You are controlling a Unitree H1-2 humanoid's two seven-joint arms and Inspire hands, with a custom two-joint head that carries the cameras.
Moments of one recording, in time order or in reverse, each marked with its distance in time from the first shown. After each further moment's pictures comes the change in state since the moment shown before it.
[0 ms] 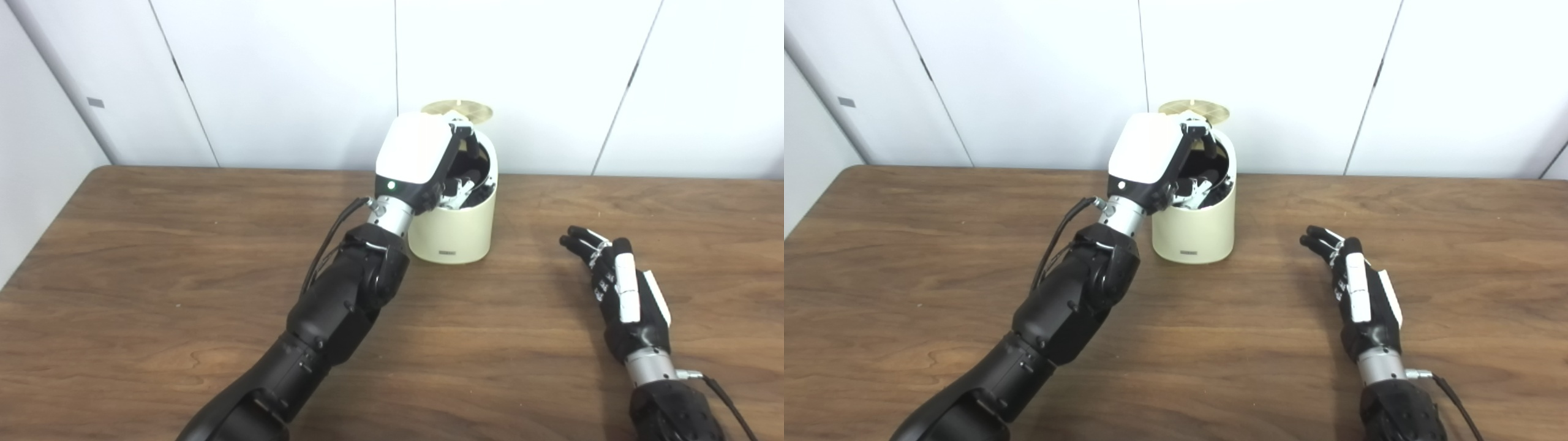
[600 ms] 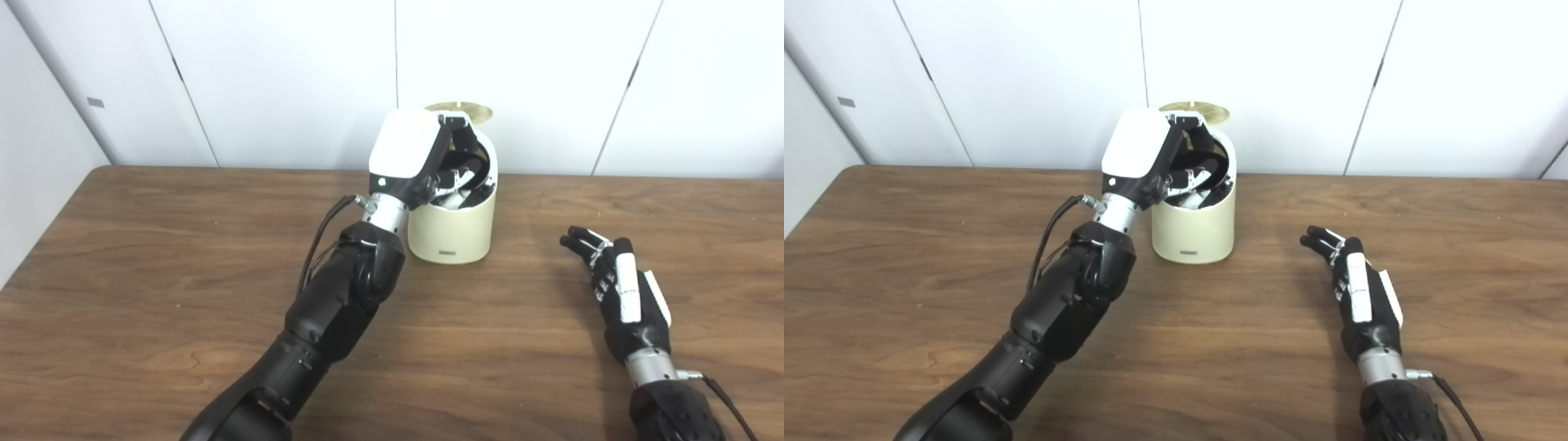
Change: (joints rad) left arm 0.000 -0.014 0.054 0.026 -0.113 -0.095 0.070; right arm 0.000 -0.002 -0.002 0.004 0.010 -0.002 0.002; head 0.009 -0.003
